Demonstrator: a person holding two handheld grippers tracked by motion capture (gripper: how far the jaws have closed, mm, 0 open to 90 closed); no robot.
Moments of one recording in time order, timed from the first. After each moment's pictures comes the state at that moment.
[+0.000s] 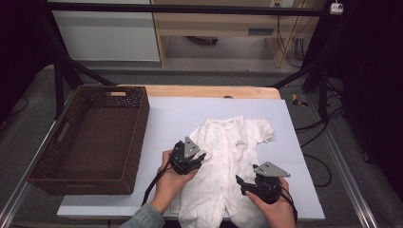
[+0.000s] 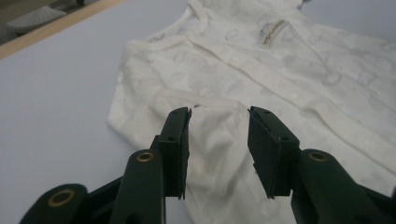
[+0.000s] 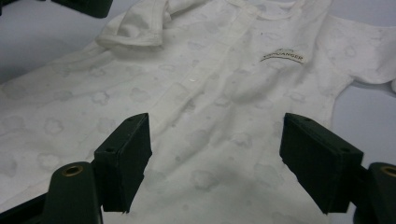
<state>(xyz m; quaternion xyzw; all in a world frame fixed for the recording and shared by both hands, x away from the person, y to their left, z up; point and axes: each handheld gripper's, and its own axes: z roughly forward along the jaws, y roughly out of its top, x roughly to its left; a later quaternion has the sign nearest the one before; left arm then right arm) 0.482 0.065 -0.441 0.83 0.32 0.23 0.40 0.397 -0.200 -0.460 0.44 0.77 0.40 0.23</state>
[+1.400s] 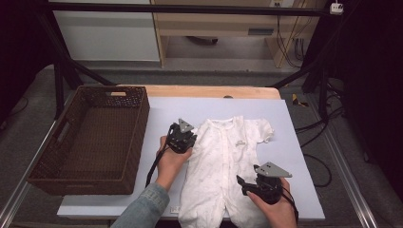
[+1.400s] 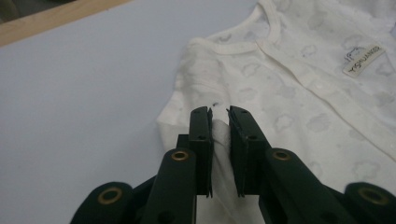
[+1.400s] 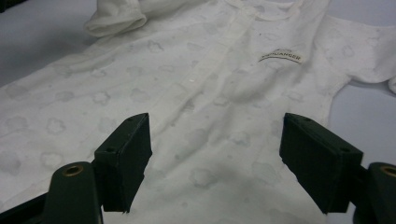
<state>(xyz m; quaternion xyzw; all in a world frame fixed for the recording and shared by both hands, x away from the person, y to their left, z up) 0.534 0.086 -0.437 0.80 0.40 0.22 0.40 0.396 -0.203 -0.459 0.45 0.76 0.41 0.23</state>
